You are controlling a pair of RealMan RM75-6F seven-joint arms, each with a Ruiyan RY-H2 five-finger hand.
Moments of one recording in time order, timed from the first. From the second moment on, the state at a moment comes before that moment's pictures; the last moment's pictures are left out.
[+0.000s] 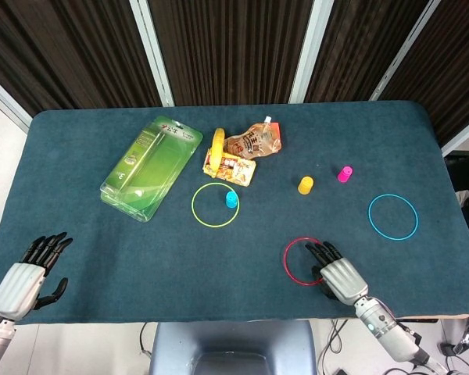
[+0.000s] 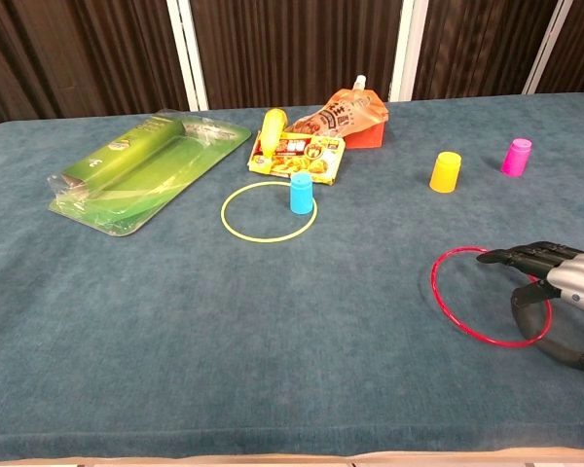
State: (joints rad) left arm -0.19 -1.09 0.06 -1.54 1.66 1.42 -0.18; right arm 0.37 -1.52 -0.13 -1.21 -1.63 1.17 -0.06
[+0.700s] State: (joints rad) left arm -0.19 -1.09 0.05 -1.55 1.65 1.42 -0.17; right arm 0.37 -1.53 -0.12 -1.20 -1.64 1.17 -0.06
